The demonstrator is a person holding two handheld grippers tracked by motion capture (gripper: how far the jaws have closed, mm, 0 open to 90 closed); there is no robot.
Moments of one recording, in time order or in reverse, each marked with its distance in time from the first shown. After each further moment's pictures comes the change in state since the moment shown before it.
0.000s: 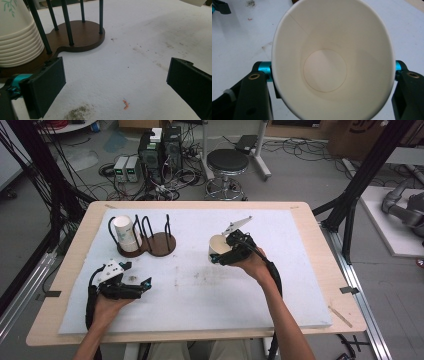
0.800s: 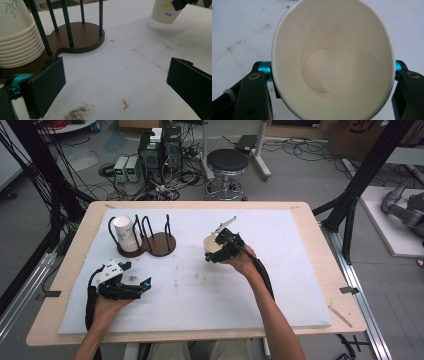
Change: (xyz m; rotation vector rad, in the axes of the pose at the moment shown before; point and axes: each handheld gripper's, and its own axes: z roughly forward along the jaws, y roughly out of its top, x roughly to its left) left arm 0.000 -0.001 -0.002 -0.020 -0.002 -0.001; right arm -0.012 0.007 0.050 0.099 -0.056 0.015
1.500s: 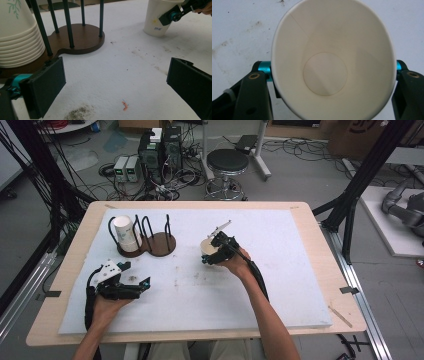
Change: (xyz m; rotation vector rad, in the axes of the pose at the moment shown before) left arm 0.002 -0.001 -0.001 -0.016 -0.009 -0.018; right arm 0.000 -0.004 0.027 0.008 0.000 0.020
